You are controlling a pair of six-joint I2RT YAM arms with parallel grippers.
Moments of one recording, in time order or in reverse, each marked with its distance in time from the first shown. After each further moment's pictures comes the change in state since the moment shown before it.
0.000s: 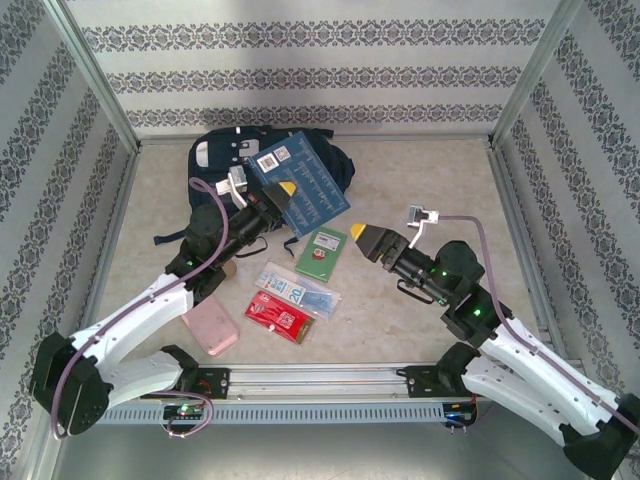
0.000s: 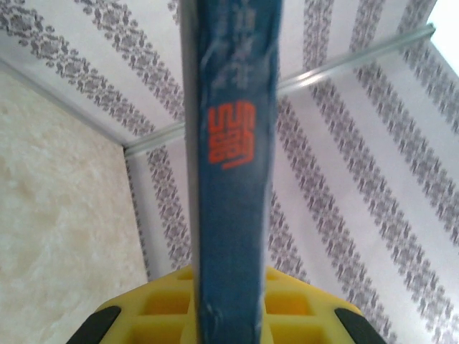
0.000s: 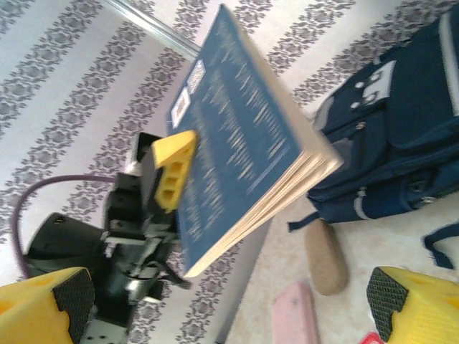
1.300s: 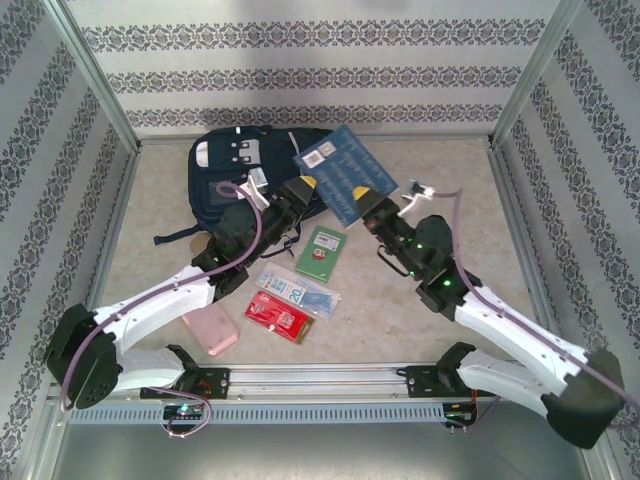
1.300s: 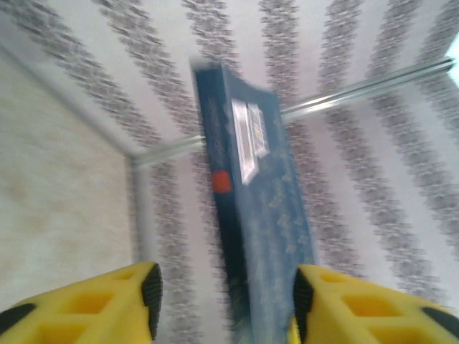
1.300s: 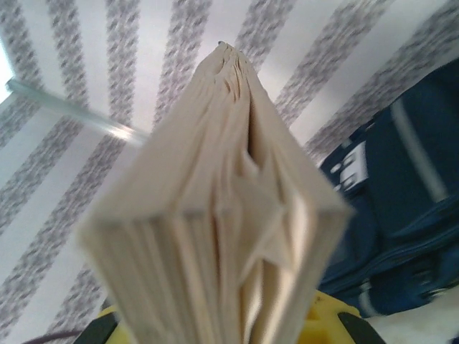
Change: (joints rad) left arm -0.126 0.117 0.092 -0.063 -0.219 0.000; right arm -0.068 0.236 0.082 0.182 0.238 0.104
